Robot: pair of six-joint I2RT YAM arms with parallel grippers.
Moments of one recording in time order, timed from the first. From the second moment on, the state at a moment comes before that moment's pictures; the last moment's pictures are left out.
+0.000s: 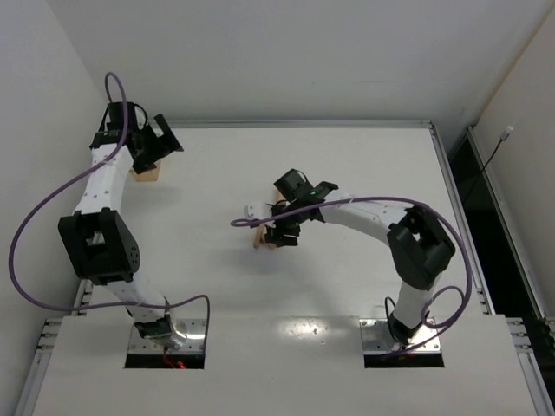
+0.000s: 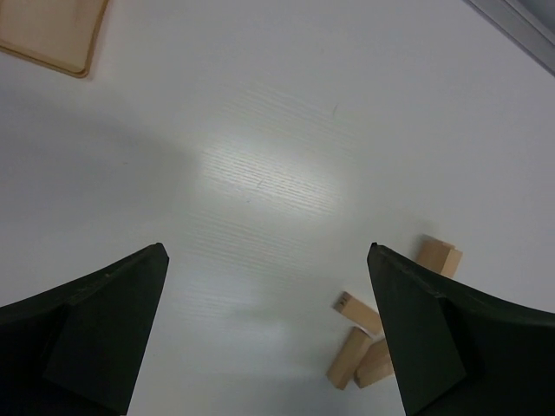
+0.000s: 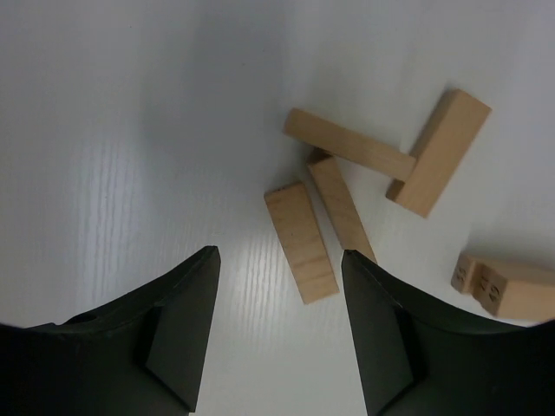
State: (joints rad) left arm 0.17 1.69 1.57 -0.69 0.15 -0.43; right arm 0.73 1.78 1.24 -0.51 -0.45 -0.86
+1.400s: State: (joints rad) left arm 0.19 1.82 1.59 -0.69 0.36 -0.41; right arm 0.73 2.07 1.49 -0.66 -0.44 -0.87
